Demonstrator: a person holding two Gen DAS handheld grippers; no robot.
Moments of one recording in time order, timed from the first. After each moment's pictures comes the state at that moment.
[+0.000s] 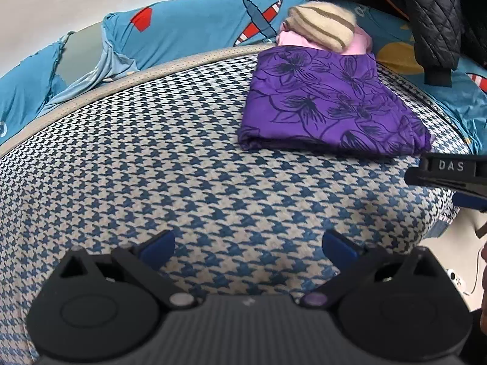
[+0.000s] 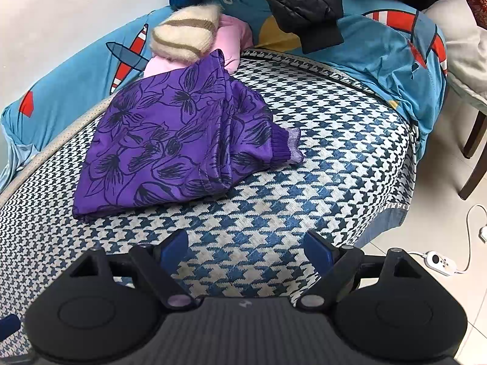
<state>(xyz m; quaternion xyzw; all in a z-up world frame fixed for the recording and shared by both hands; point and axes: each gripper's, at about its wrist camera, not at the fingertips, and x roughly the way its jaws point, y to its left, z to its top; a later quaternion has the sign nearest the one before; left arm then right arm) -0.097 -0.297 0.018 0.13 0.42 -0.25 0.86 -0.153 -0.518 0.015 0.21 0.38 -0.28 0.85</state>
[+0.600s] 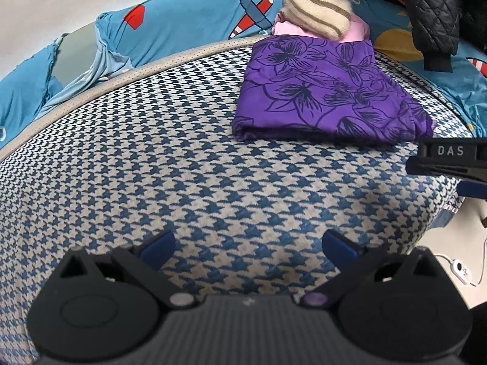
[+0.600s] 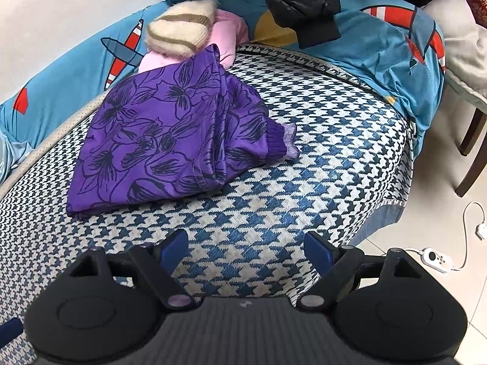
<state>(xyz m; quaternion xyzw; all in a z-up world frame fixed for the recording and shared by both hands) -0.101 -0.304 0.009 0.15 0.43 -0.24 0.86 -0.151 -0.519 0.012 0.21 0.39 -0.29 0.85</state>
